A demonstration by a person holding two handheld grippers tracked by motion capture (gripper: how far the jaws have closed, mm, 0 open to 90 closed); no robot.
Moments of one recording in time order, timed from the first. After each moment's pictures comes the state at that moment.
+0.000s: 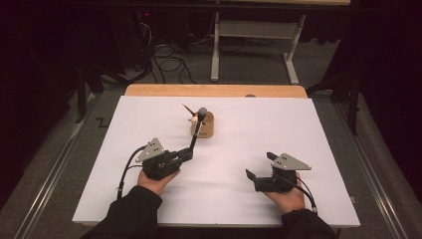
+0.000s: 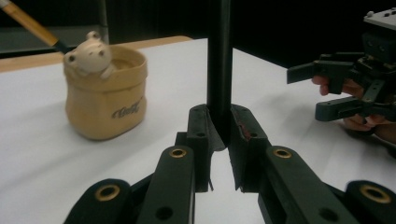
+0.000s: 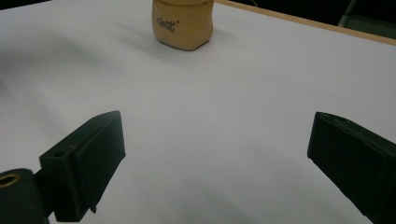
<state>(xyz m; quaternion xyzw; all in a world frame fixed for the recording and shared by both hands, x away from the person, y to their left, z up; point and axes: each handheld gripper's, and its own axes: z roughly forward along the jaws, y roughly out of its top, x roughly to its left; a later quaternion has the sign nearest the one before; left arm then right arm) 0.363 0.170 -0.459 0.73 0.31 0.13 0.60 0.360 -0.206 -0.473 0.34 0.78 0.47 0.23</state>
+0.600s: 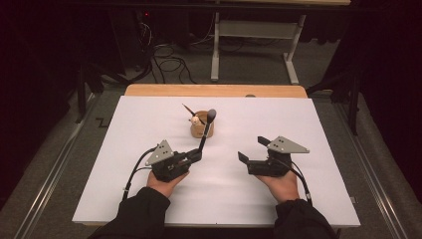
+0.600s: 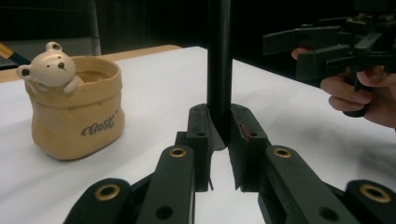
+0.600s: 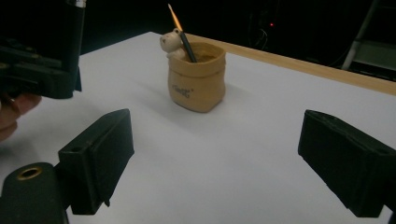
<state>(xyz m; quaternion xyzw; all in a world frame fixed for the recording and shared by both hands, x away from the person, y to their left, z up) 0.363 0.150 -0.466 0.72 0.30 0.14 0.61 0.382 -0.180 -0.430 0.33 0.76 0.52 0.21</state>
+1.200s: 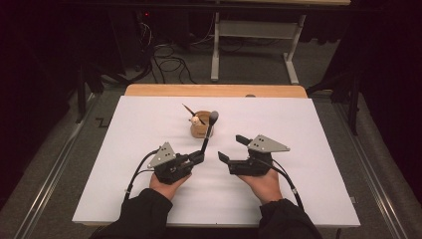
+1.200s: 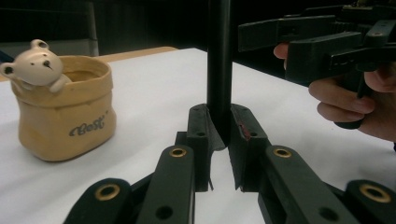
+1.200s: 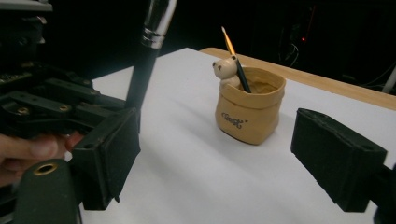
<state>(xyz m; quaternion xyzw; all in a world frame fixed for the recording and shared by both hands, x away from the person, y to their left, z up) 0.358 0.143 -0.471 0.72 0.29 0.14 0.62 0.379 -0.133 -0.427 0.29 0.76 0.56 0.18</state>
